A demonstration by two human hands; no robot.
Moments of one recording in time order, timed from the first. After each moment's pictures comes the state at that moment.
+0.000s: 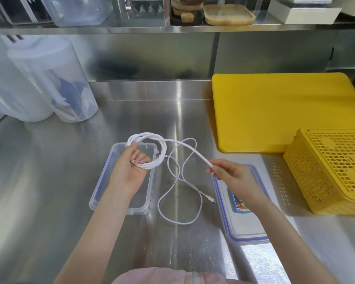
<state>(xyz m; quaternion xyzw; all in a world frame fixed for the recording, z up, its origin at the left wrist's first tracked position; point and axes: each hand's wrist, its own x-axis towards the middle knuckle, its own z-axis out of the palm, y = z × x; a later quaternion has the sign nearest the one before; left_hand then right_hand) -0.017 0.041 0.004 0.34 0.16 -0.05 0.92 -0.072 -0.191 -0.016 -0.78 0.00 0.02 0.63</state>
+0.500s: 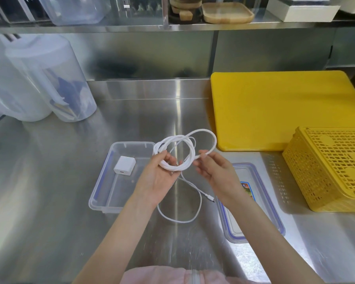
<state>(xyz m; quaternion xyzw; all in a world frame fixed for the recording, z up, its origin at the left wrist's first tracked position) -0.043 -0.007 0.000 0.33 0.14 -0.16 0.92 -0.062 -0.149 -0.014 -0.56 0.12 0.01 0.82</state>
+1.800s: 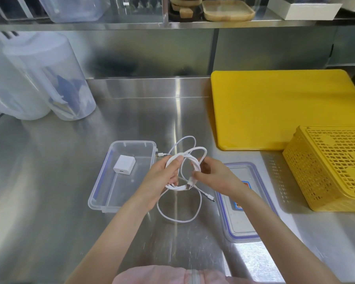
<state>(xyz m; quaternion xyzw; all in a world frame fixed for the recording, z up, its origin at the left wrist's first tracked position) -0.048 -0.002 -0.009 0.69 0.01 -0.19 0.70 -0.055 -0.159 -0.007 -0.86 0.01 0.13 0.50</state>
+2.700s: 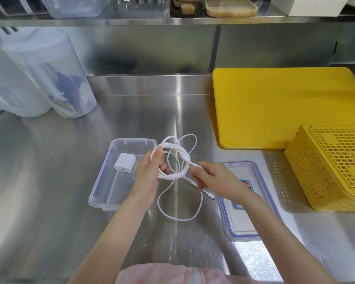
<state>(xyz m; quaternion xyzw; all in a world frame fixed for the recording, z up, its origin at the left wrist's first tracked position) -0.039 0.005 -0.019 0.64 0.08 -0.03 0.76 -0.062 -0.160 -0.008 -0.88 -0.05 0.14 0.46</state>
